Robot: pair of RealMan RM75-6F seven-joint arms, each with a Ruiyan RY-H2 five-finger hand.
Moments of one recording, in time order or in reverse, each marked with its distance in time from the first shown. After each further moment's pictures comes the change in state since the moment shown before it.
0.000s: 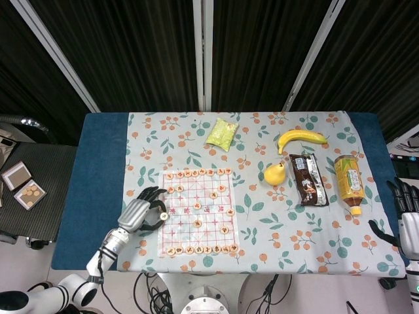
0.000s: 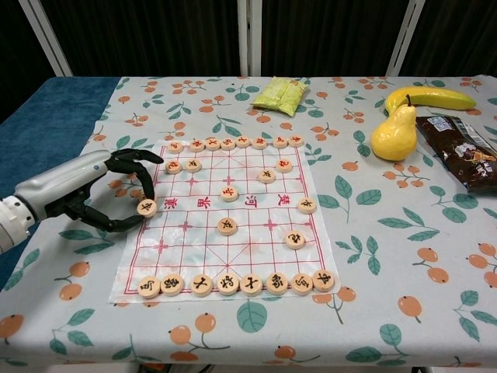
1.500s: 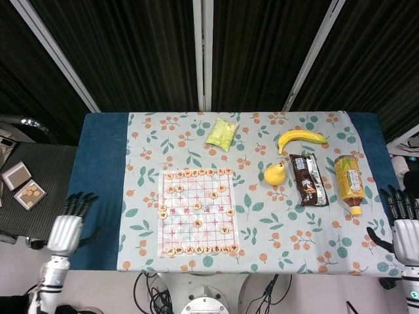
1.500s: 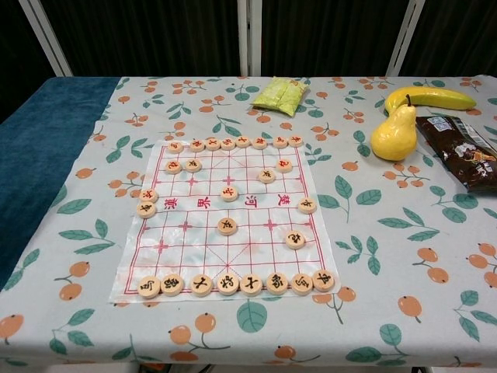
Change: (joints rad) left arm 0.345 0.309 0.057 -0.268 -0.082 0.406 0.334; right arm -0.021 -0.064 -0.037 0.084 -0.016 0.005 -0.072
